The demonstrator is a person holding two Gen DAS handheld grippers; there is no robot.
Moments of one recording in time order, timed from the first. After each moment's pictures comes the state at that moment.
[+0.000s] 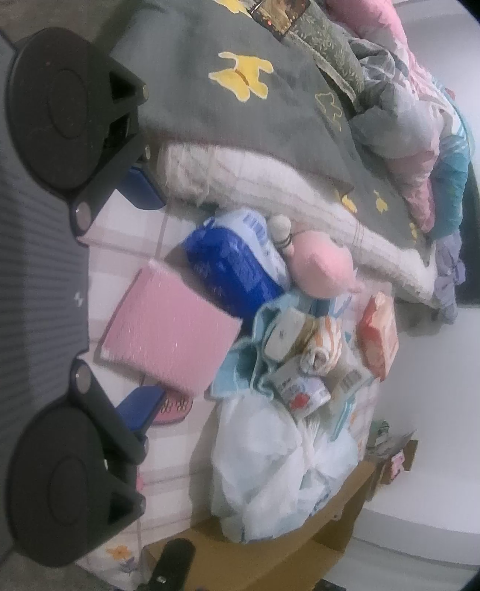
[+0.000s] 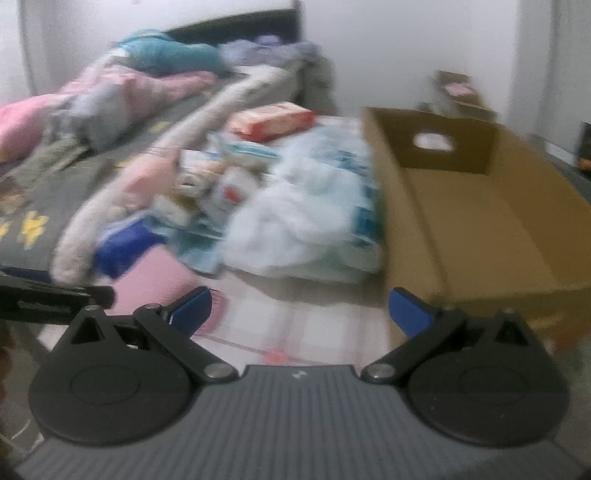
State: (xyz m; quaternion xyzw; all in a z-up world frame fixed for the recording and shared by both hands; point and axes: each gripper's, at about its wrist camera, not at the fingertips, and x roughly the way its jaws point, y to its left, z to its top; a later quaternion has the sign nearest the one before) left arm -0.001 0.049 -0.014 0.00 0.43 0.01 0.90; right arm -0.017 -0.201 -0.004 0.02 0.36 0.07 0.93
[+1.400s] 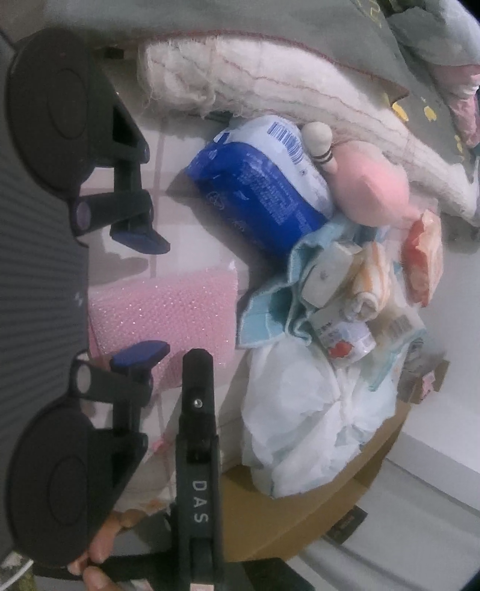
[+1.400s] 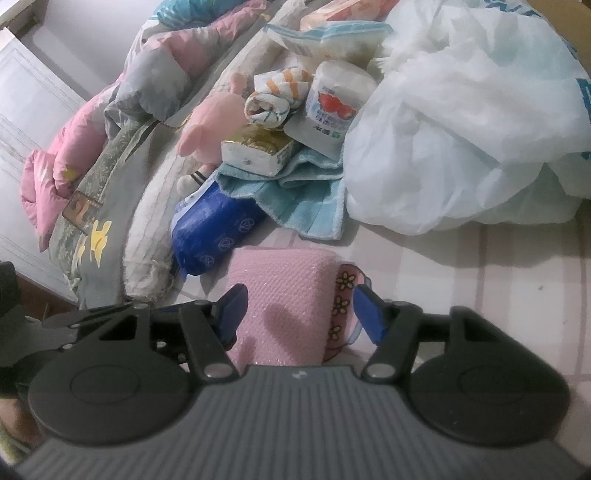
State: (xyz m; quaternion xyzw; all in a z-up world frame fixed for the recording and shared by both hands) left arm 0.043 0.074 -0.056 -0.05 0.49 -0.17 0.85; right arm 0.082 -0.154 -0.086 0.20 0.50 0.21 0.82
